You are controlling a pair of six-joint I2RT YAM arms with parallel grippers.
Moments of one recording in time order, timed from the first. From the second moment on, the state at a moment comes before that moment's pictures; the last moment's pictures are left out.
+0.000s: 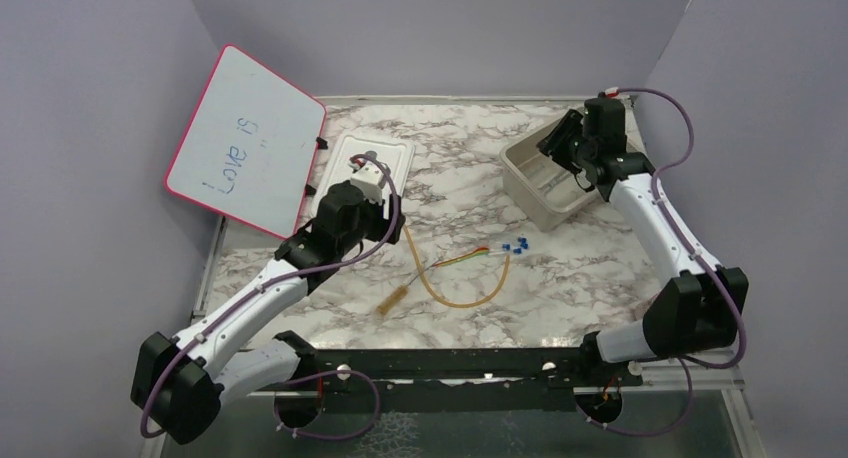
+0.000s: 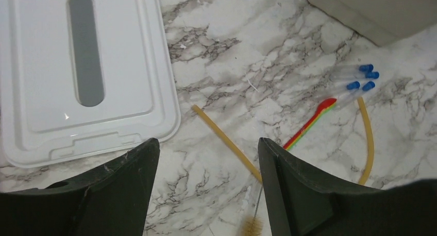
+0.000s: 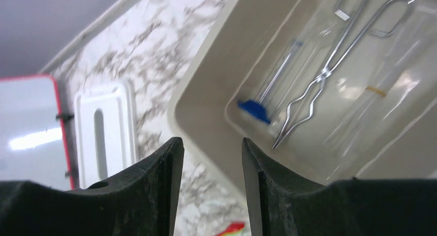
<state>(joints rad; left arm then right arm) -0.60 0.97 0.72 -0.14 -0.12 -0.20 0.12 1.47 1.28 -0.40 0.06 0.66</state>
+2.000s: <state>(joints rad) -0.76 1.37 1.04 -0.41 0.11 -0.24 0.23 0.94 0.82 -0.30 -0.51 0.80</state>
